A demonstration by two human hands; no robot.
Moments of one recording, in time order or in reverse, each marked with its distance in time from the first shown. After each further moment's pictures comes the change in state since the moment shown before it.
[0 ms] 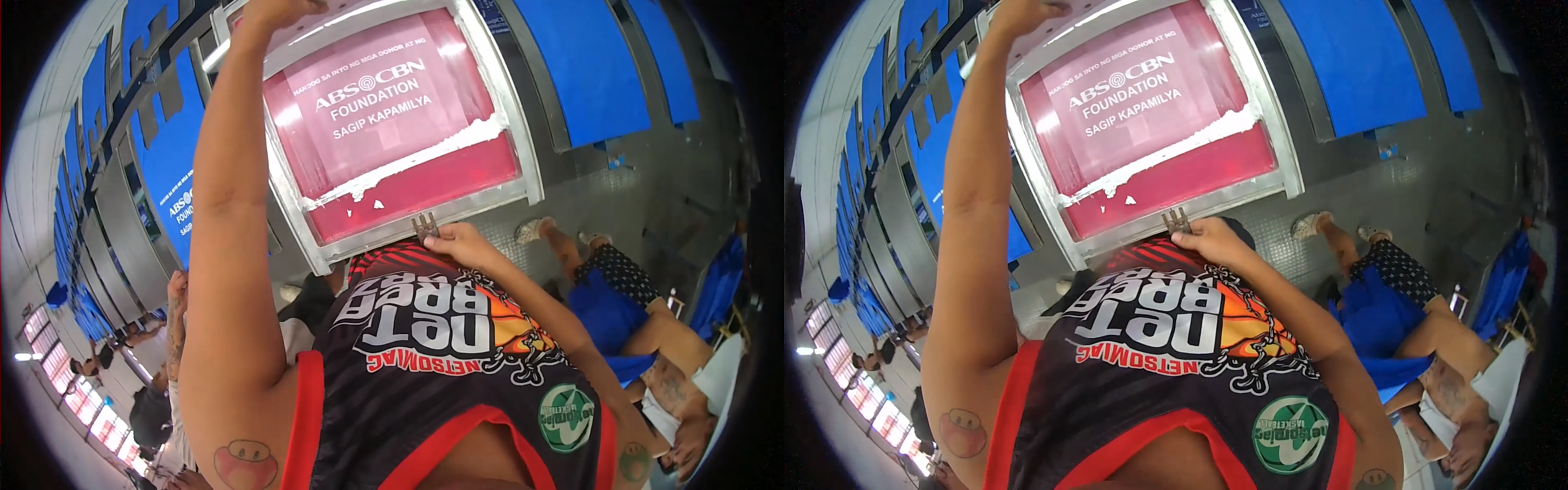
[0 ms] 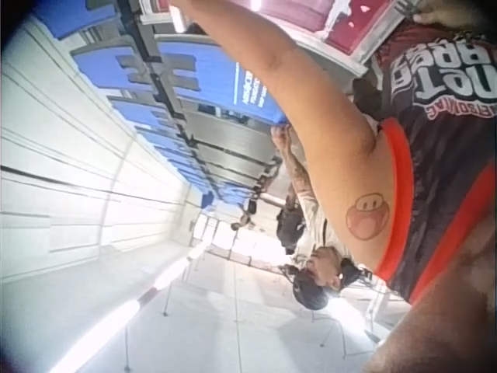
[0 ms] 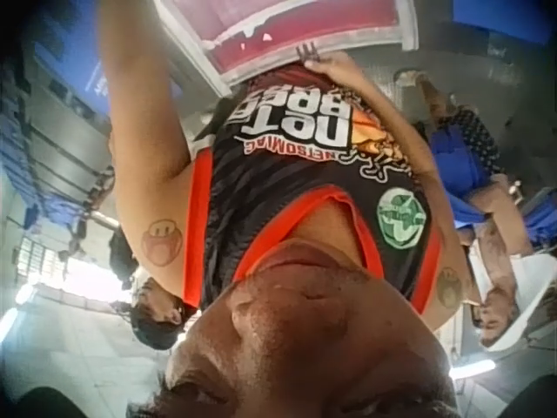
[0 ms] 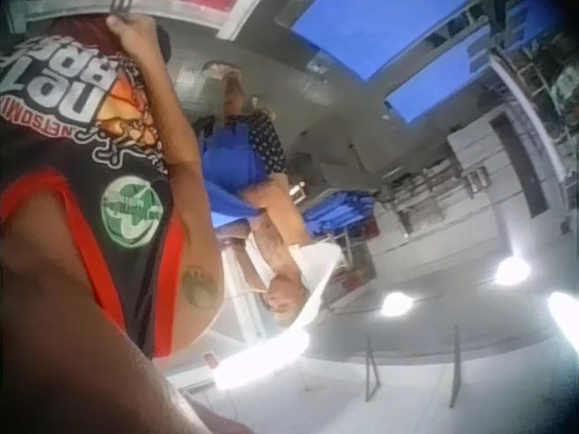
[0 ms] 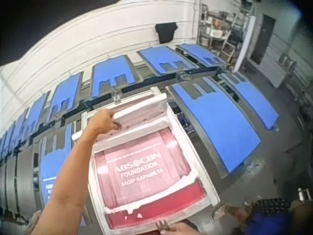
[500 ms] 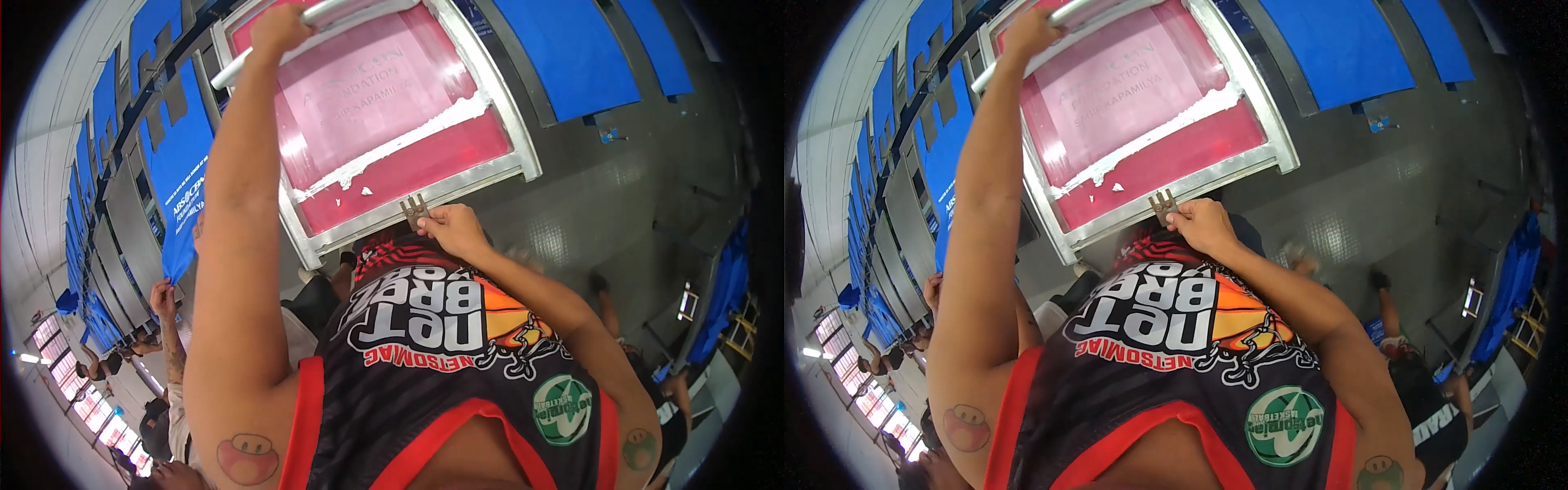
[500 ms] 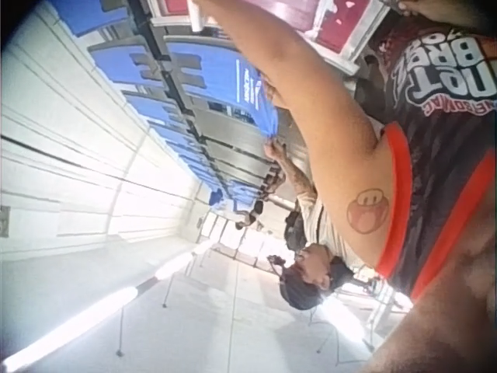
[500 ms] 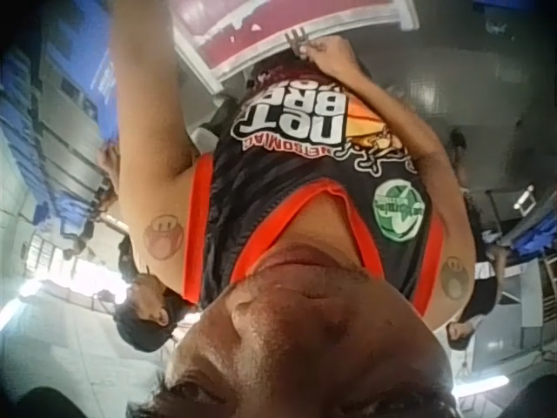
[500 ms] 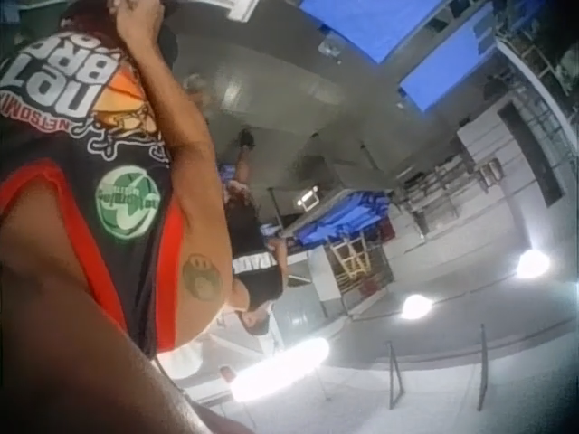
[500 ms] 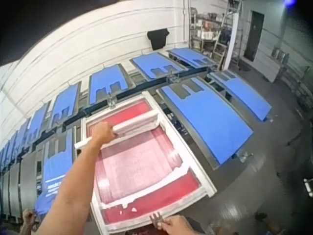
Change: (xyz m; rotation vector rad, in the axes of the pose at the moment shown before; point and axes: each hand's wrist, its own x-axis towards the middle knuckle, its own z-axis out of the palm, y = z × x) left_hand -0.036 0.027 0.046 0.265 -0.127 -0.201; right_hand -0.003 0.005 0.014 -0.137 0.298 -0.136
